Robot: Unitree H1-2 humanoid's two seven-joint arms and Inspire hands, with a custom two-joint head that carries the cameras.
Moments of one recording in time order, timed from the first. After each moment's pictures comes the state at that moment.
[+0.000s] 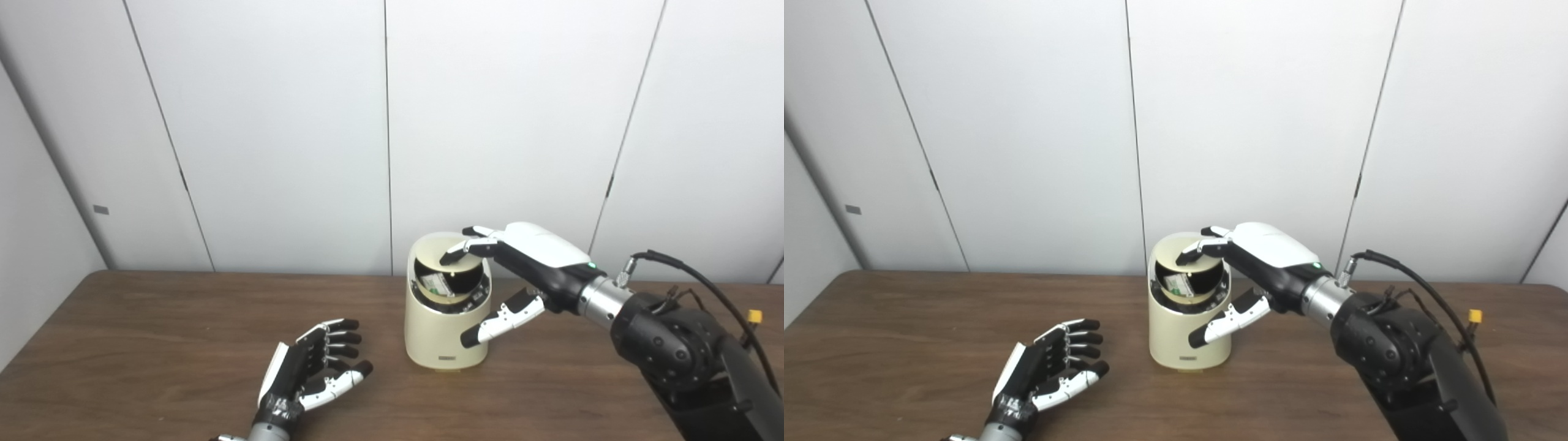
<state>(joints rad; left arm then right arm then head) -0.19 0.10 -0.01 0.12 0.07 -0.10 -0.06 -0.66 -0.43 0.31 -0.20 -0.55 0.15 0.54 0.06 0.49</state>
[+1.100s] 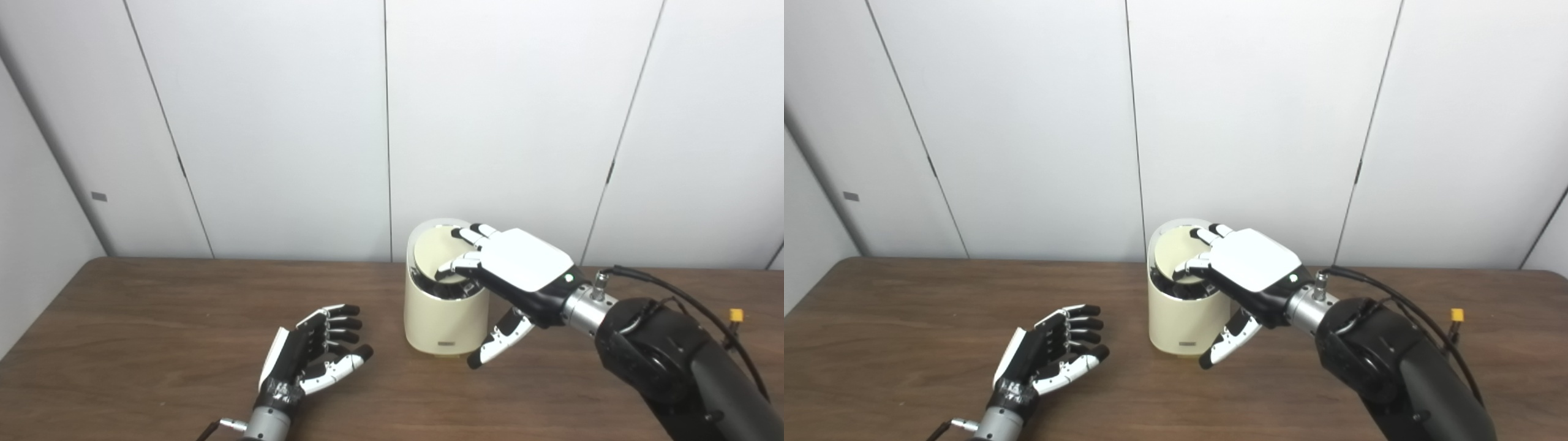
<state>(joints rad) -0.19 0.10 -0.02 0.09 0.07 -0.08 -0.06 -0.63 -0.43 0.40 -0.20 -0.91 -0.09 0.51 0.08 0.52</state>
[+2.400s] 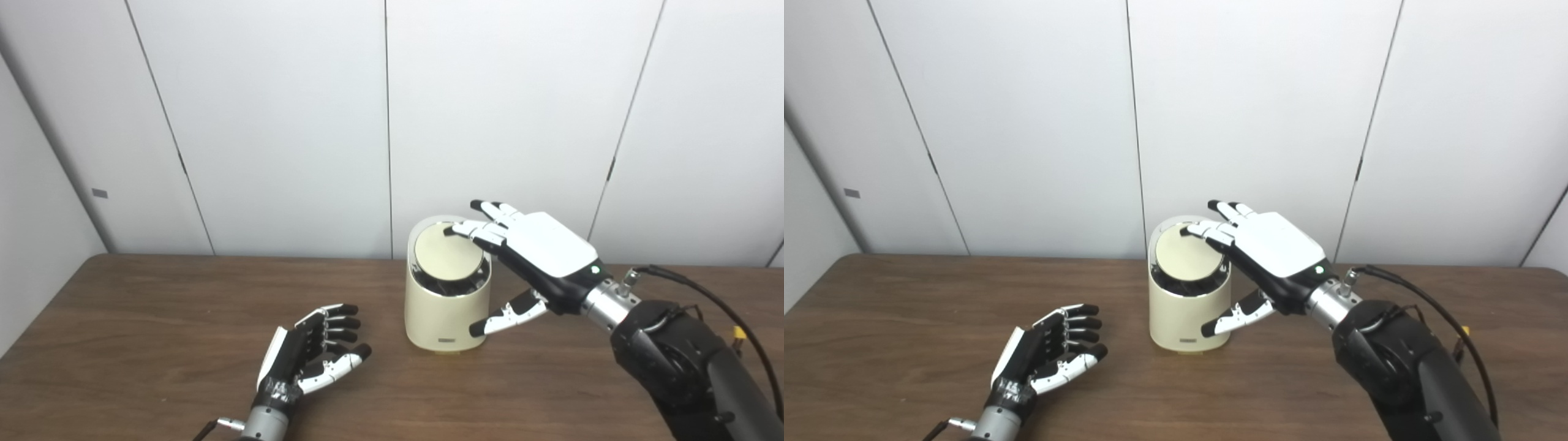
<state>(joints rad) -0.18 0.10 -0.02 0.07 0.06 -0.06 -0.06 -0.58 -0.38 0.24 -0.16 -0.82 -0.12 0.36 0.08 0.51</state>
